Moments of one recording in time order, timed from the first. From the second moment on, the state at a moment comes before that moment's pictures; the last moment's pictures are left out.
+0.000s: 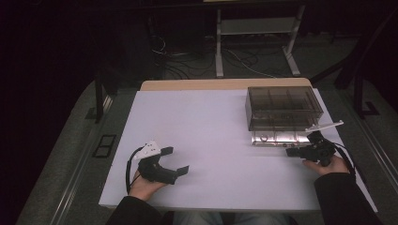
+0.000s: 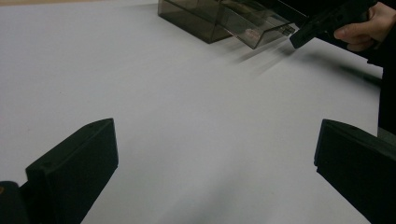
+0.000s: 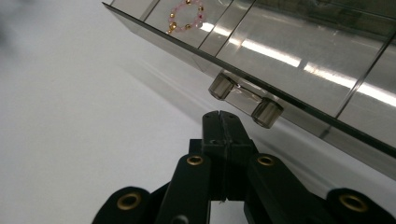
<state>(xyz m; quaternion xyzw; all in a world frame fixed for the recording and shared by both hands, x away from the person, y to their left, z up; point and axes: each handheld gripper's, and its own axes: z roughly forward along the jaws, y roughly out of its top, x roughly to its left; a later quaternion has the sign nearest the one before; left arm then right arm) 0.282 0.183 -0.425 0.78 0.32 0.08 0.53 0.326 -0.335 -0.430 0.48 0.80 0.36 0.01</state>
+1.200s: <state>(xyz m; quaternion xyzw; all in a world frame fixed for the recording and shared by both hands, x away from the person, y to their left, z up) 0.283 0.182 -0.426 0.78 0.32 0.08 0.53 0.340 -0.331 -0.433 0.49 0.80 0.35 0.03</state>
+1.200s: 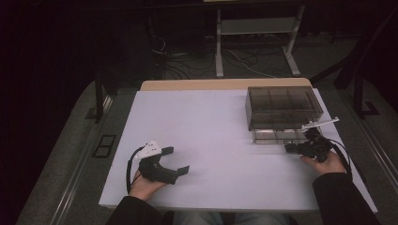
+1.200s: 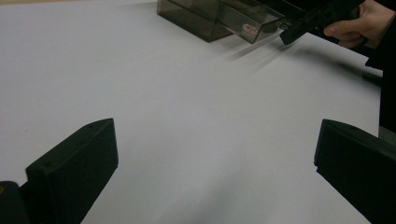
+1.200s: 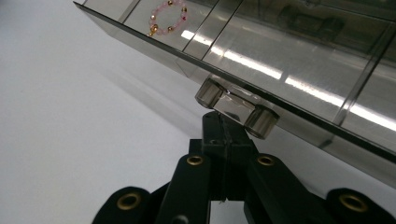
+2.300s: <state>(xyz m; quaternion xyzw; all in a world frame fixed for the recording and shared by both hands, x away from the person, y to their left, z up) 0.284 0.180 -0.426 0.78 0.32 0.08 0.53 0.349 -0.332 -0.428 0.50 0.78 0.37 0.06</state>
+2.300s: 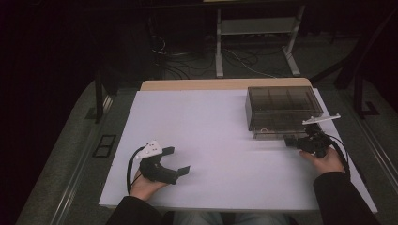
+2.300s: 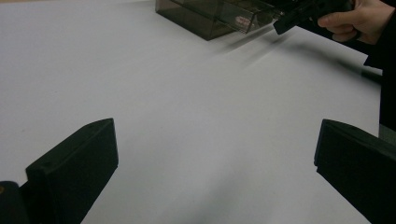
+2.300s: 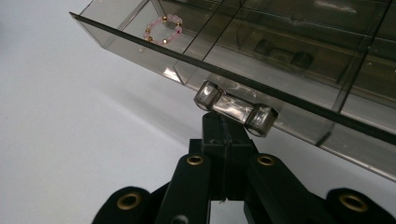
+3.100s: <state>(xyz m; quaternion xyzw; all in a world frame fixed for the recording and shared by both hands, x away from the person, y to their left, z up) 0.284 0.180 -0.427 0.78 0.32 0.08 0.53 0.355 -0.332 -0.429 0.51 0.77 0.37 0.07</state>
